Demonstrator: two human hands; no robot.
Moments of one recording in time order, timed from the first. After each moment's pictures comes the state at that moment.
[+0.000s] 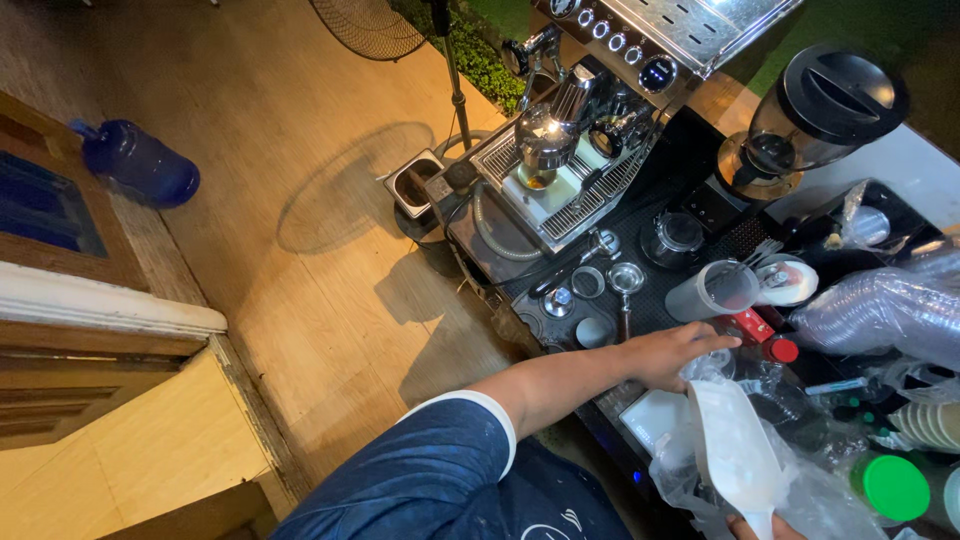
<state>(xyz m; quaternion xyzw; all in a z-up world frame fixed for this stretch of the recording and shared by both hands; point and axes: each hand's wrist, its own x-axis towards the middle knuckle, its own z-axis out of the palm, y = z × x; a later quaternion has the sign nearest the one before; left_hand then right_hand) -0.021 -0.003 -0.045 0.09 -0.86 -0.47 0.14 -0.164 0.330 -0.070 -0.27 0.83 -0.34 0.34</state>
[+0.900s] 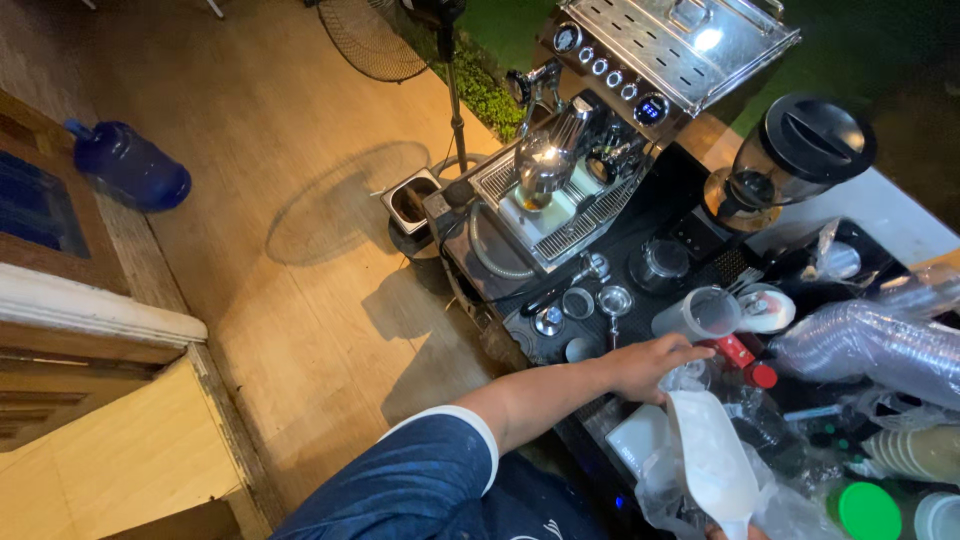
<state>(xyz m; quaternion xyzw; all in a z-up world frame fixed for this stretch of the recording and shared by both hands) -0.003 -0.016 -0.018 0.13 -0.88 -0.45 0.12 -0.173 0.304 -0.070 -0.26 0.84 -0.32 0.36</state>
